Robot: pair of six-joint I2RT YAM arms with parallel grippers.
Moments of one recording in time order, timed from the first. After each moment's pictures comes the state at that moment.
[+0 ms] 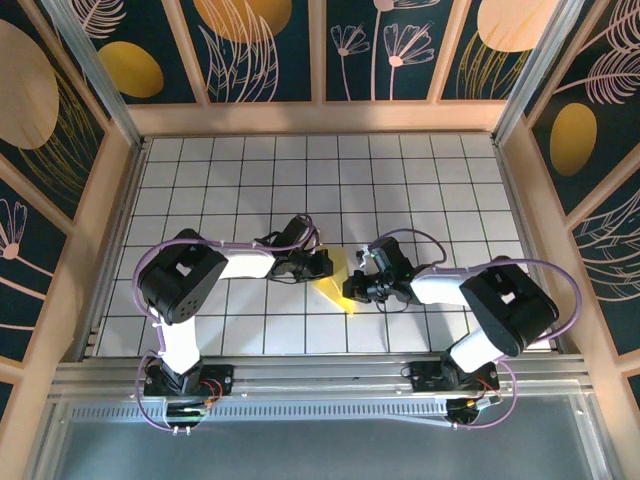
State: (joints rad) left arm -0.73 1.88 0.92 0.02 0.40 -0.84; right arm 0.65 1.52 0.49 0.11 -0.52 0.76
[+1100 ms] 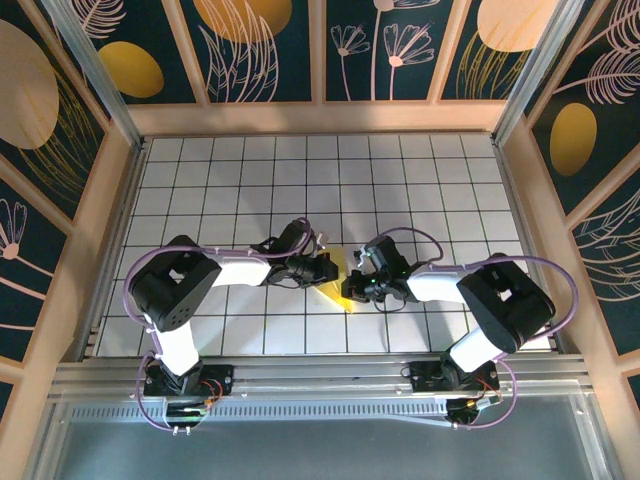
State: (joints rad) left arm -0.75 1.82 0.84 0.15 0.52 -0.92; right arm 0.67 1.55 0.52 0.05 -0.48 0.75
